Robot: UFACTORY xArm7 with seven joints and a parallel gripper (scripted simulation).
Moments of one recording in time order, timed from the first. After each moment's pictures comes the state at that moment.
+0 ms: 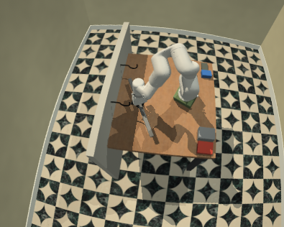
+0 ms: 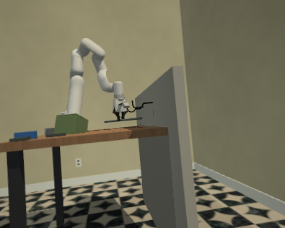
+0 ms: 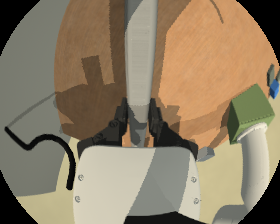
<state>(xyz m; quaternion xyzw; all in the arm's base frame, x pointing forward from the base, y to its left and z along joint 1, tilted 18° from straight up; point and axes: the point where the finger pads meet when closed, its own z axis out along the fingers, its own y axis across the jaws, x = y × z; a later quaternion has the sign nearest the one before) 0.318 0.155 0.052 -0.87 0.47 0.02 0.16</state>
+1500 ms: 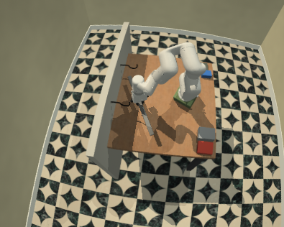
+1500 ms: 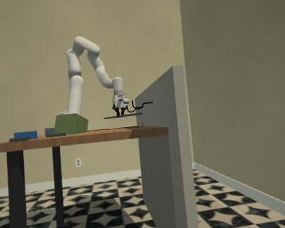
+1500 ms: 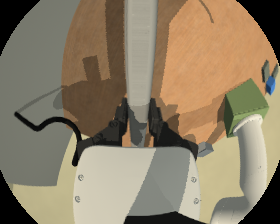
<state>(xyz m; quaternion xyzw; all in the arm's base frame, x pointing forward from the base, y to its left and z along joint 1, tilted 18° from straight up) 0.315 0.145 0.082 -0.87 0.47 0.02 0.16</state>
